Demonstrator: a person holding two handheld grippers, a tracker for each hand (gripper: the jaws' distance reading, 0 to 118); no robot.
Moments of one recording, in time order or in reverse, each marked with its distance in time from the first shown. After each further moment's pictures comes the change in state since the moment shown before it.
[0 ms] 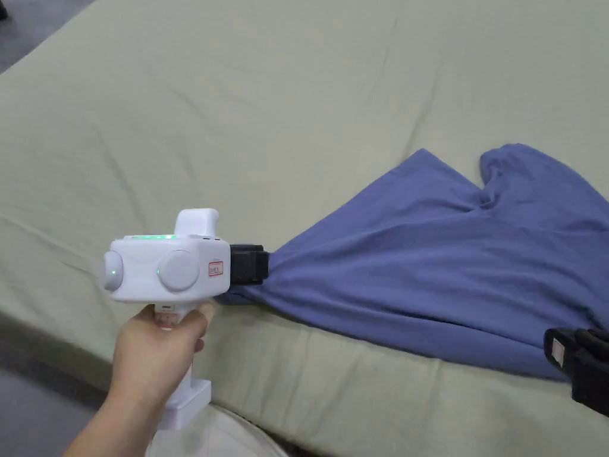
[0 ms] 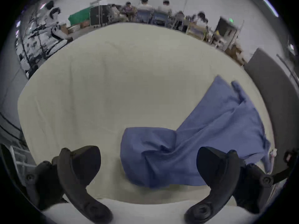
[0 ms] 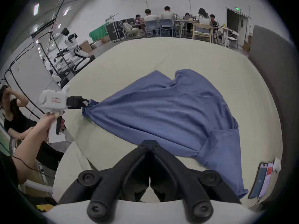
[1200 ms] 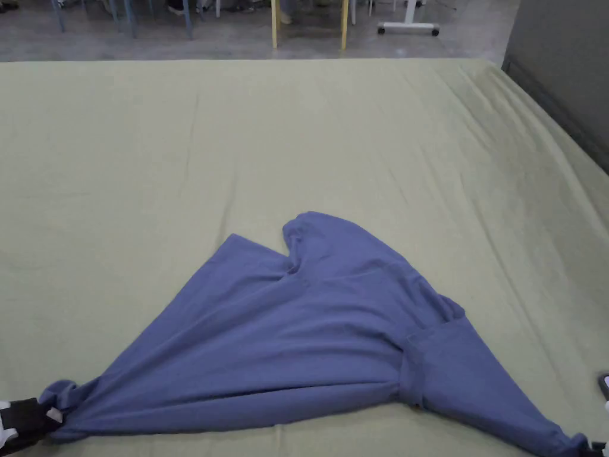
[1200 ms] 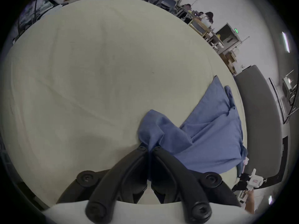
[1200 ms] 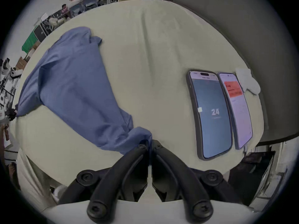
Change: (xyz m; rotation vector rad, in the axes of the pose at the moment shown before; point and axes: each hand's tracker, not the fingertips) left arm -0.053 -0.013 -0.024 -0.116 -0.285 0.252; right arm 0.229 -0.171 0.017 -0.281 -0.483 -0.393
